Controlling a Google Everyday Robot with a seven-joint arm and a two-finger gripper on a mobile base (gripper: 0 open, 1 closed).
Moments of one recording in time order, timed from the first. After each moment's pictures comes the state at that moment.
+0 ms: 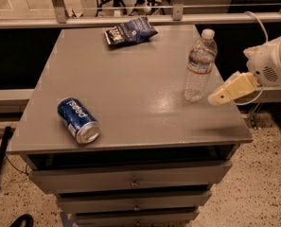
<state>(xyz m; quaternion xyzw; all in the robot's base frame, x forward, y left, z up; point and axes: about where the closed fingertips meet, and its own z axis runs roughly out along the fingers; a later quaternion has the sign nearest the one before) 0.547 -0.231 0.900 -0.42 0.83 0.06 0.36</state>
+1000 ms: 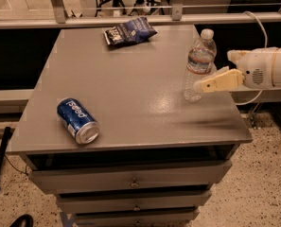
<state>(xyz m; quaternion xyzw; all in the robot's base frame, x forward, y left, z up) 0.577 -0.198 0.902 -0.34 0.78 0.22 0.48</state>
